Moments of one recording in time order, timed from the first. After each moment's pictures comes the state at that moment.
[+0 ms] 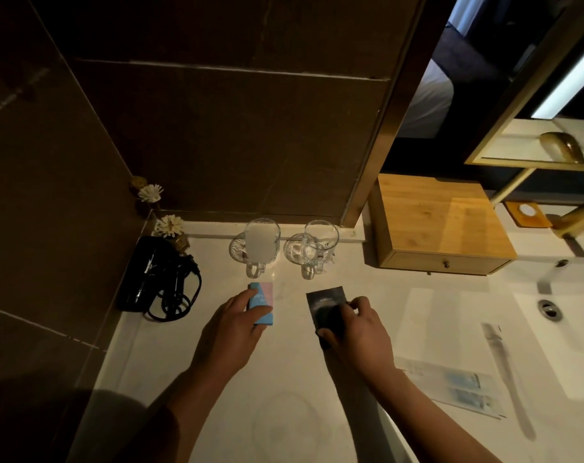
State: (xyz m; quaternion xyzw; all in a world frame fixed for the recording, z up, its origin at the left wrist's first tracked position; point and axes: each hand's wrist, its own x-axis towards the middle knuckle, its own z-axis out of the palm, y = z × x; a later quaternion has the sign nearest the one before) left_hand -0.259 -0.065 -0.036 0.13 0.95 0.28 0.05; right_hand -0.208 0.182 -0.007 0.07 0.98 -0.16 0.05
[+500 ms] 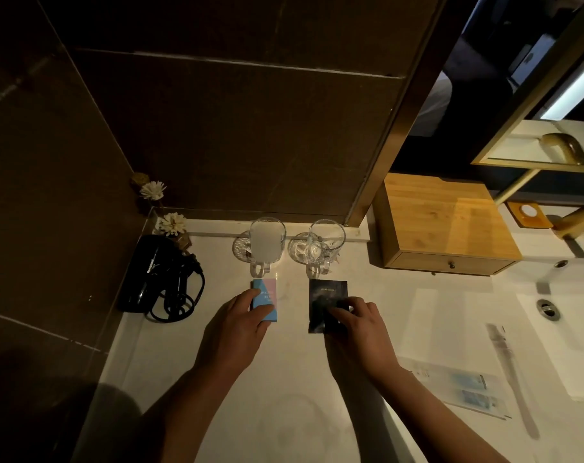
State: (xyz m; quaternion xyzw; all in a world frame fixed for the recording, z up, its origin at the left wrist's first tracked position) left_hand -0.264 -0.067 -0.037 0.15 0.96 0.22 0.02; right_hand -0.214 0.181 -0.016 -0.01 0.99 -0.15 0.00
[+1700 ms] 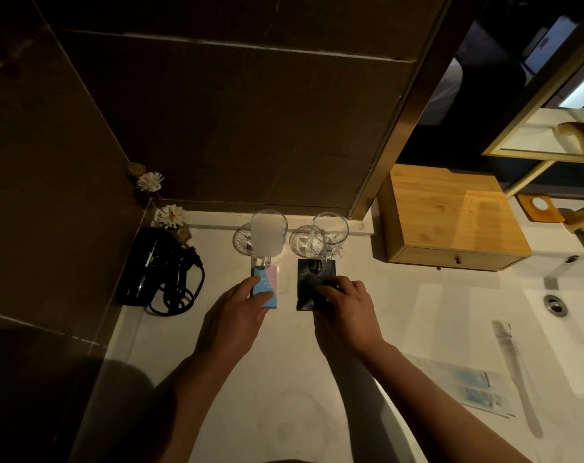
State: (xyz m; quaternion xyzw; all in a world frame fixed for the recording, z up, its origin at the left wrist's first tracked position) left_hand -0.275 -0.066 -0.031 0.12 0.95 0.27 0.08; right_hand -0.248 0.165 -0.019 -0.02 0.98 -0.17 -0.02
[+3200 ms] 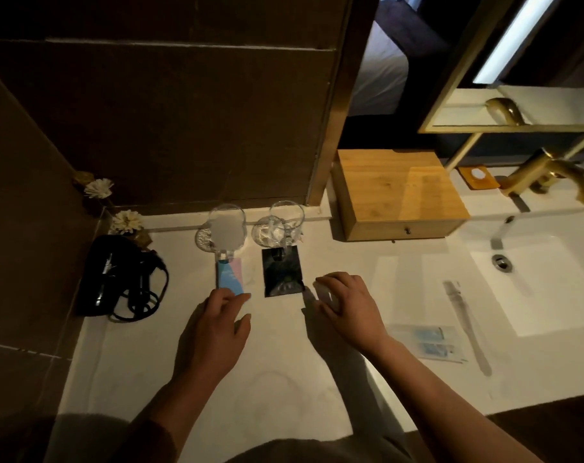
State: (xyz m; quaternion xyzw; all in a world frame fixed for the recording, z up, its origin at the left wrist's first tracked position) left_hand -0.231 -0.055 -0.028 0.15 0.95 0.26 0.01; right_hand -0.191 0.211 0.006 0.03 0.97 -0.25 -0.03
